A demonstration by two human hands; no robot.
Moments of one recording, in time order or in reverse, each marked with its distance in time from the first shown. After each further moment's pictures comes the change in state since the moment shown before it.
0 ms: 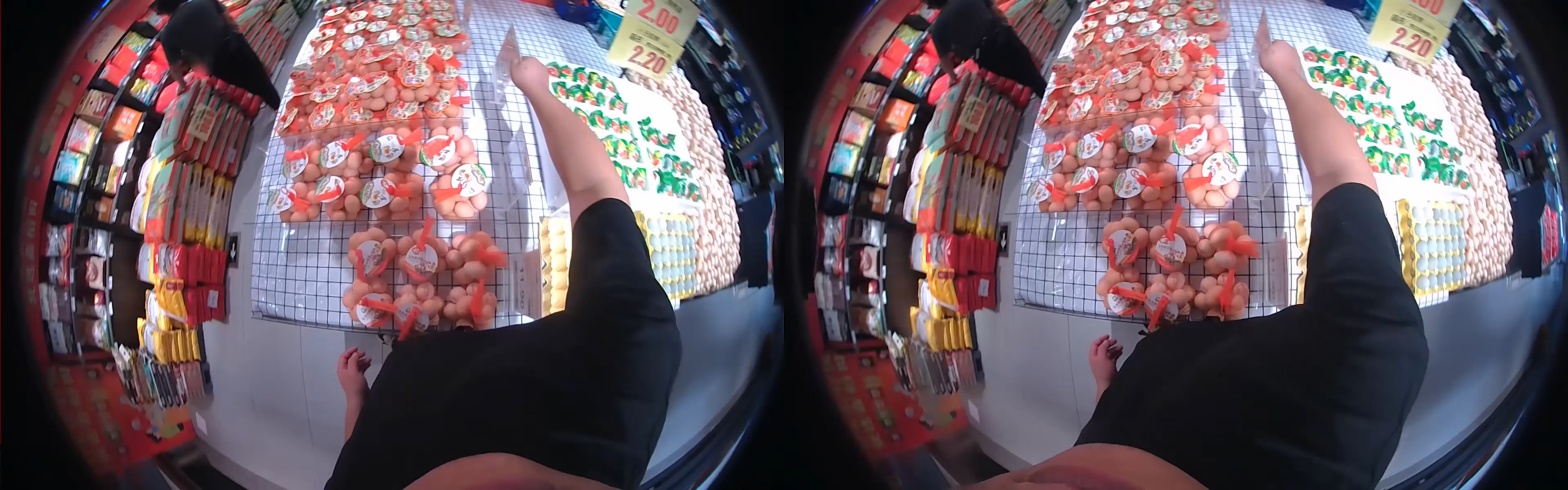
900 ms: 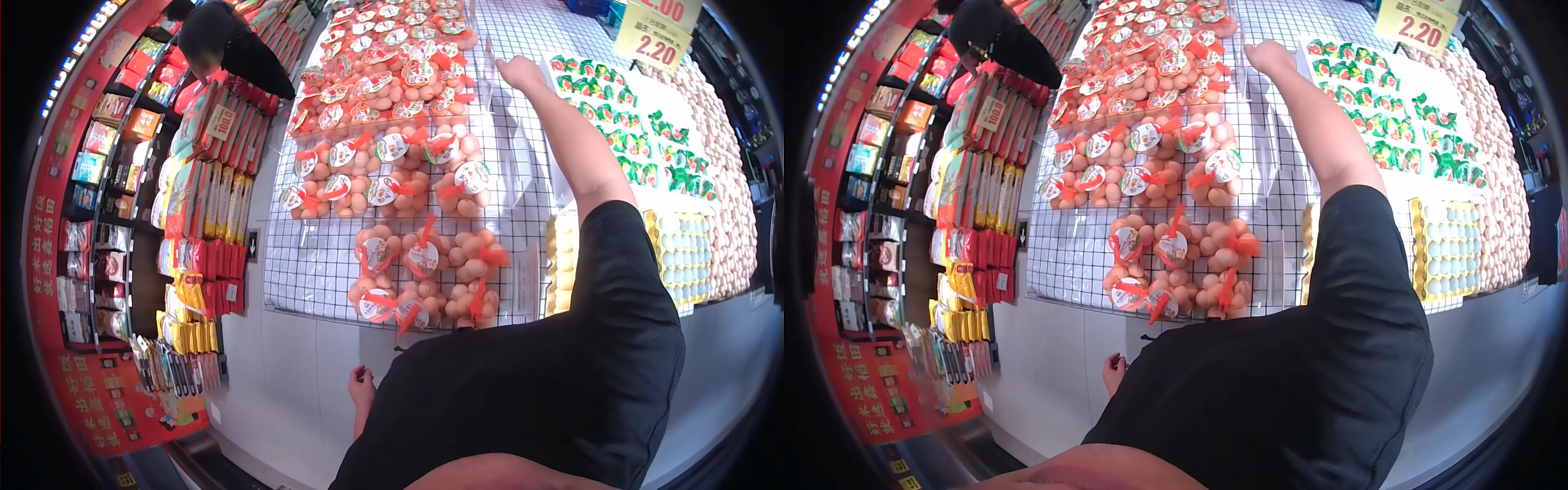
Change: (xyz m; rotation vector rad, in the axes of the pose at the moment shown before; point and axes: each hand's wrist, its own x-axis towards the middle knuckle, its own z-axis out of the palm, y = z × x) left_hand -0.018 -0.075 -0.058 0.603 0.138 0.188; right_hand -0.015 -0.013 -0.012 -0.080 -0.311 0.001
